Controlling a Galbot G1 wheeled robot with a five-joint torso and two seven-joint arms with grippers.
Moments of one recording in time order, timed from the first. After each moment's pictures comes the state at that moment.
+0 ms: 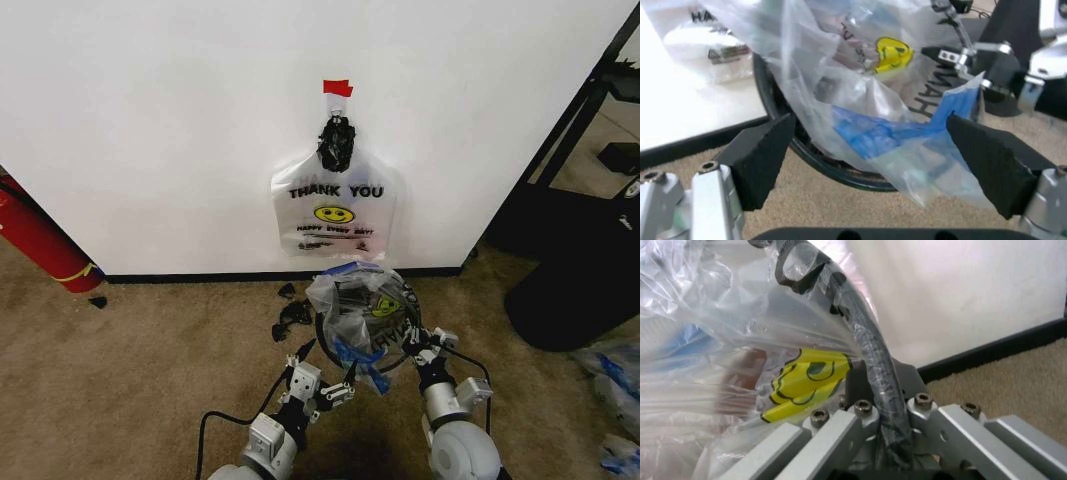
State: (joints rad) left arm 1.45 -1.05 0.11 -2.18 -0.15 0.11 -0.25; right arm -1.43 1.24 0.27 1.90 0.61 0.19 0.19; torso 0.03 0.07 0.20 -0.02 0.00
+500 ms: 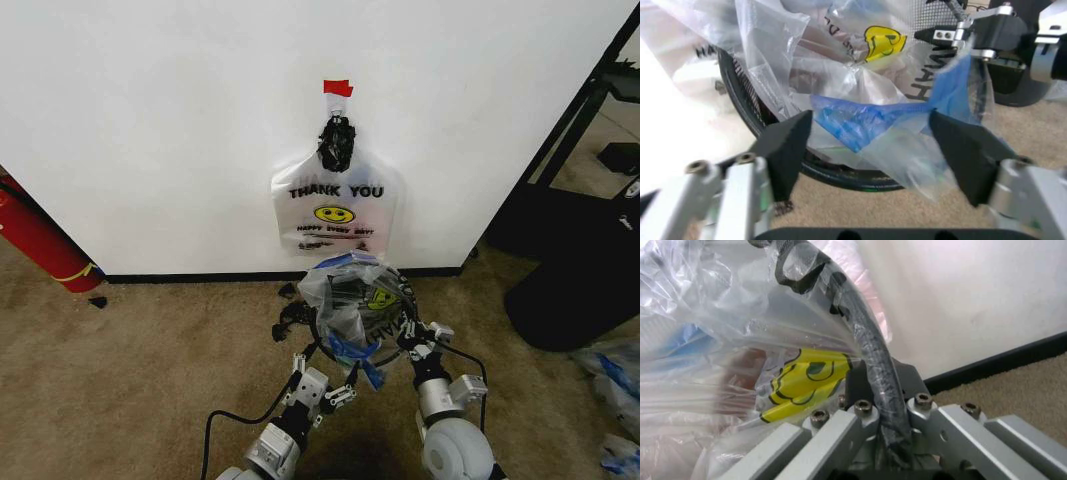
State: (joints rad) left arm 1.44 -1.06 0.11 -2.12 0.00 0.04 -0.22; right arm -1.43 1.25 0.25 1.94 0.59 0.19 0.22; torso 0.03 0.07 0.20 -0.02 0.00
